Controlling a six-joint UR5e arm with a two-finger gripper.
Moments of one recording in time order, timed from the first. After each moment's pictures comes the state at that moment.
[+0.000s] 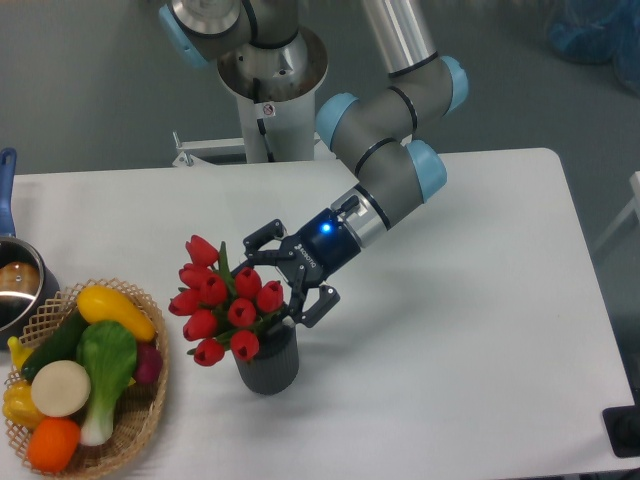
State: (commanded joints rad) arm 2.60 -1.95 -1.95 -0.81 0.24 1.63
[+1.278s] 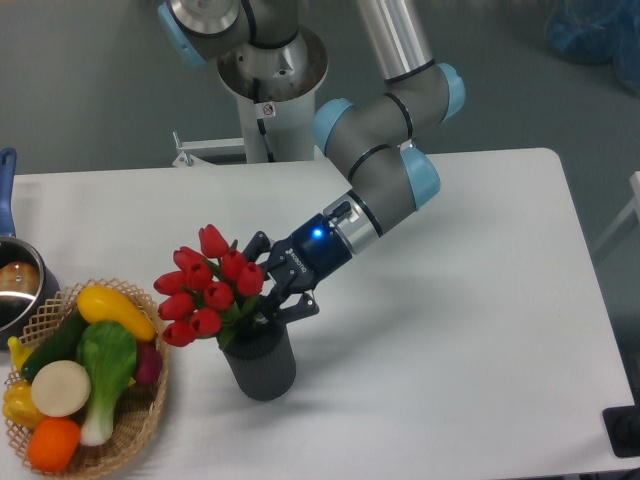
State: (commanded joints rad) arm 2.60 -1.95 -1.93 -0.81 0.24 1.62
